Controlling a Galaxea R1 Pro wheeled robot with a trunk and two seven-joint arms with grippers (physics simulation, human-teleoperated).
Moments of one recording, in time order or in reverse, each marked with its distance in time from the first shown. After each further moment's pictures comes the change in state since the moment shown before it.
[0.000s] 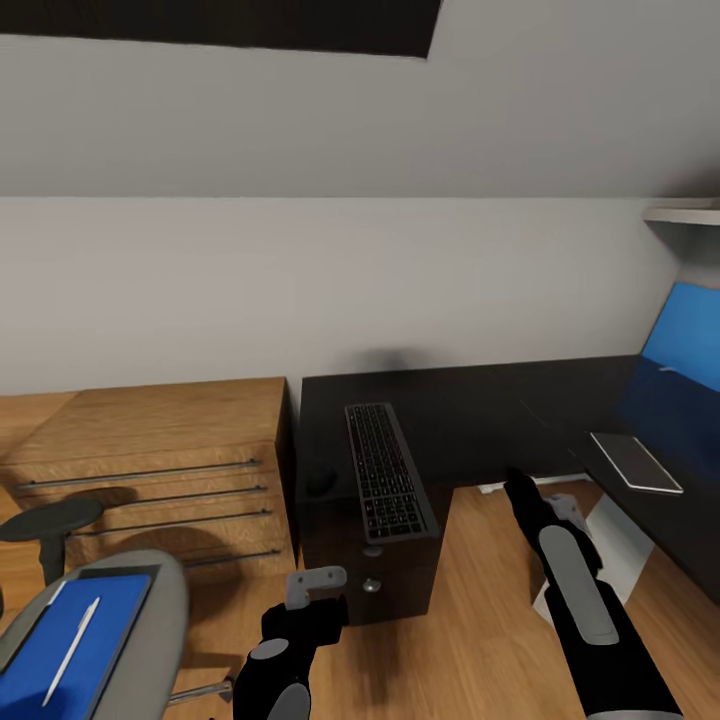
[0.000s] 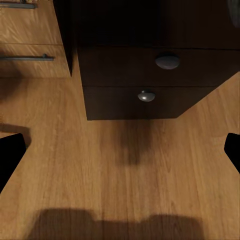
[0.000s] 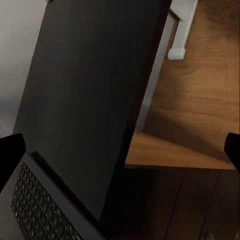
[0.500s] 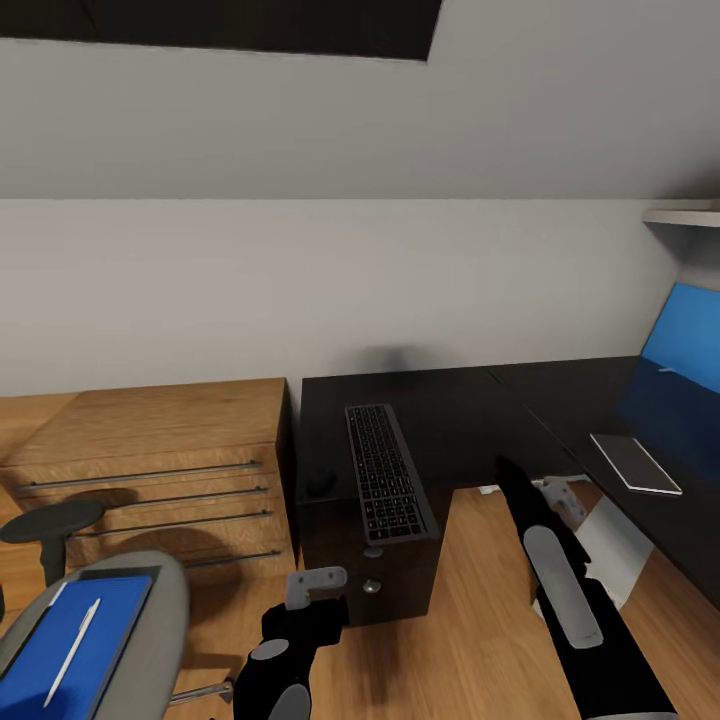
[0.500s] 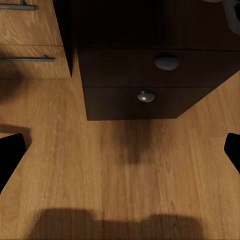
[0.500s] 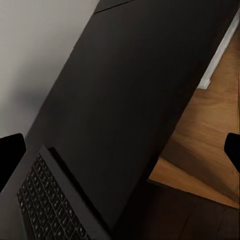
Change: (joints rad) left arm 0.000 0.000 -0.002 0.001 -0.001 0.000 0.001; right arm 0.001 -0.005 0.069 -0.024 0.168 0.003 0.085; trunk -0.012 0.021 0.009
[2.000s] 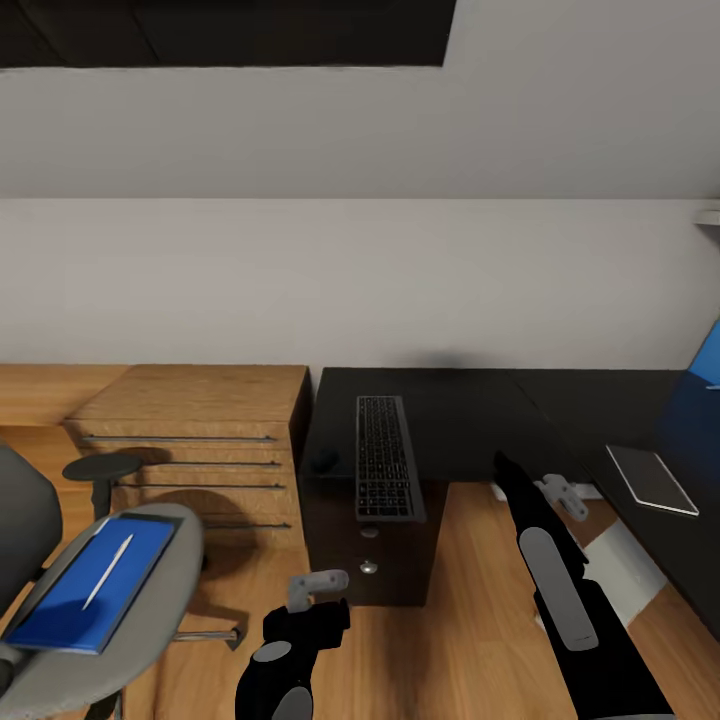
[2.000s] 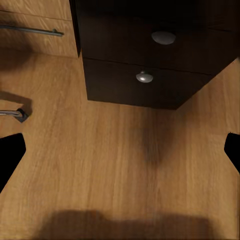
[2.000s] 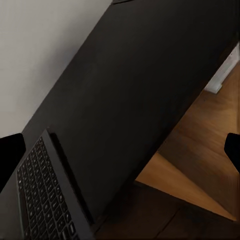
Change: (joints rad) left arm 0.000 0.000 -0.008 0.011 0.003 0.000 0.003; right arm 0.004 0.007 0.005 -0.003 0.070 -0.007 0.007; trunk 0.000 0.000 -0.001
